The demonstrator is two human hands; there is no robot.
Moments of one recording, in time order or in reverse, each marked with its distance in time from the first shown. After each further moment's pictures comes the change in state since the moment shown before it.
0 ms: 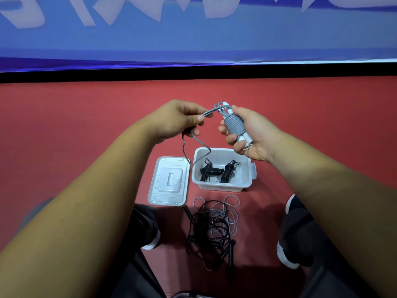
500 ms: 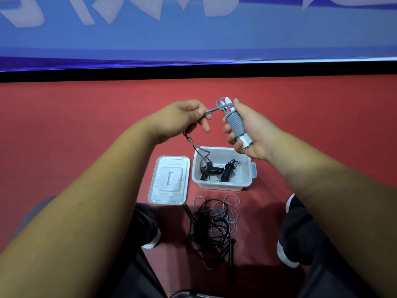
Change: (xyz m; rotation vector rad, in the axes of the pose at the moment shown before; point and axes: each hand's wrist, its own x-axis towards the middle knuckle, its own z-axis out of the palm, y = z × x) left_hand 0.003 0.000 0.006 -0.003 -0.030 0.046; right_hand -0.007 0.000 0.004 -0.067 0.033 -0.019
